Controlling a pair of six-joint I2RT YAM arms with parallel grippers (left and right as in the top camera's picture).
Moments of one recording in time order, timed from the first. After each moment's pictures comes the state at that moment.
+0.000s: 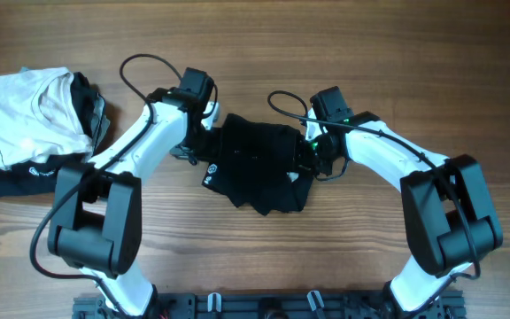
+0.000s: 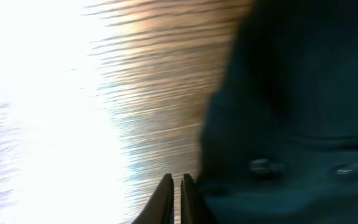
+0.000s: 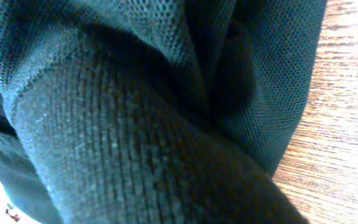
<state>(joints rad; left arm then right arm) -0.30 1.87 1.25 -0.89 0.09 -0.17 0.35 1.86 1.05 -0.55 -0.51 0.56</state>
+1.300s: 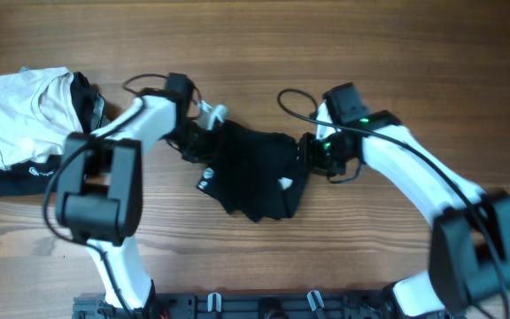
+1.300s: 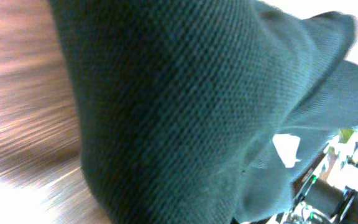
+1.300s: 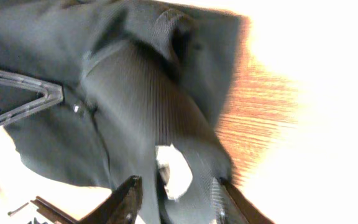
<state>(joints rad) -0.17 2.02 1.27 -0.85 0.68 0.00 0.32 1.65 1.05 -0.71 -0.46 0.47</state>
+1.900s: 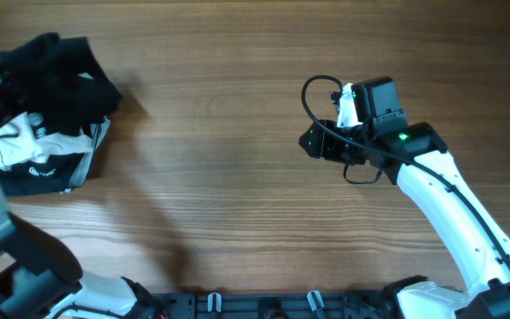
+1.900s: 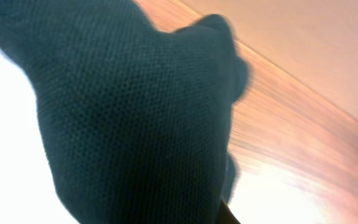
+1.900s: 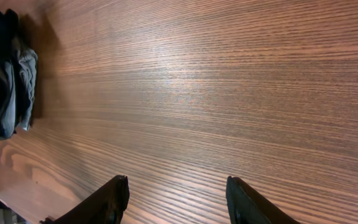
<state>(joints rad) 0.65 1.72 1.49 -0.68 0.56 0.00 0.30 1.41 1.05 -0.70 -0.39 0.47</state>
